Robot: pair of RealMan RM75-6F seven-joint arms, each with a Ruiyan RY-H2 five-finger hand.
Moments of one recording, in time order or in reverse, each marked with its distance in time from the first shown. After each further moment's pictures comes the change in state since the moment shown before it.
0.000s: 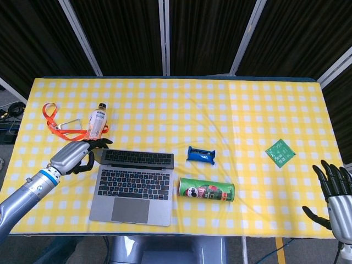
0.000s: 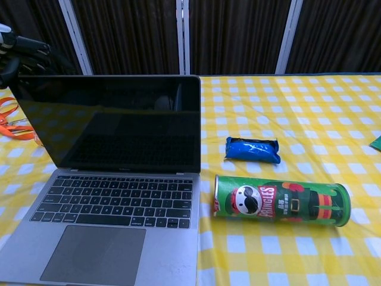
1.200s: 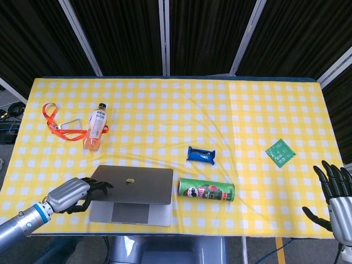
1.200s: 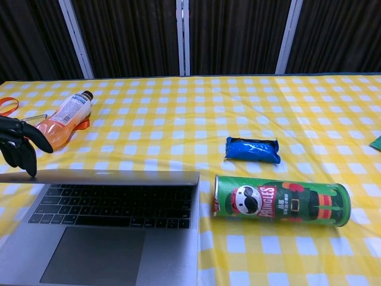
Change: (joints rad) left arm 0.054 0.024 0.275 -0.002 0.429 0.155 -0.118; right arm -0.007 0.003 -0.004 -0.009 -0.015 0.019 0.004
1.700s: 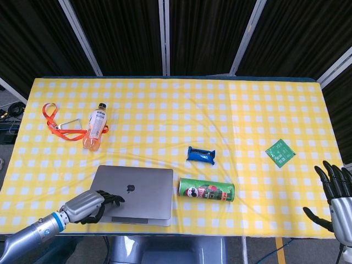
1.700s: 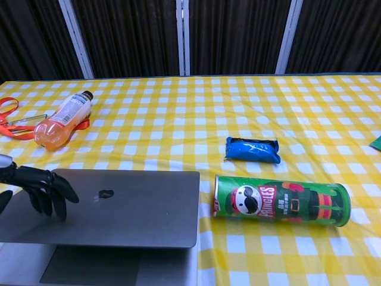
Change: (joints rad) left arm -0.018 -0.162 0.043 0.028 -0.040 -0.066 0.096; right arm -0.003 0.007 -0.001 0.002 -0.002 0.006 0.020
